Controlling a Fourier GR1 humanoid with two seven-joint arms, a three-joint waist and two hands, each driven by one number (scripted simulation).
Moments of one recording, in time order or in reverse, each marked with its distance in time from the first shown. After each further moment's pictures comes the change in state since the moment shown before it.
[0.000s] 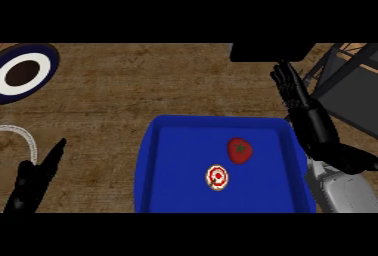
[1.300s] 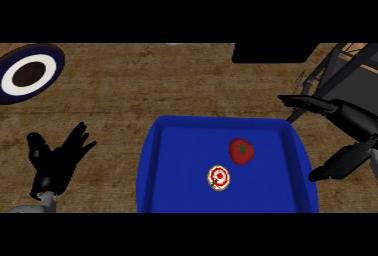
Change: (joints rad) left arm -0.094 -0.184 0.075 -0.083 0.099 0.043 0.199; right arm -0.039 -0.372 -0.027 0.167 -0.029 0.608 0.020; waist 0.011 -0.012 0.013
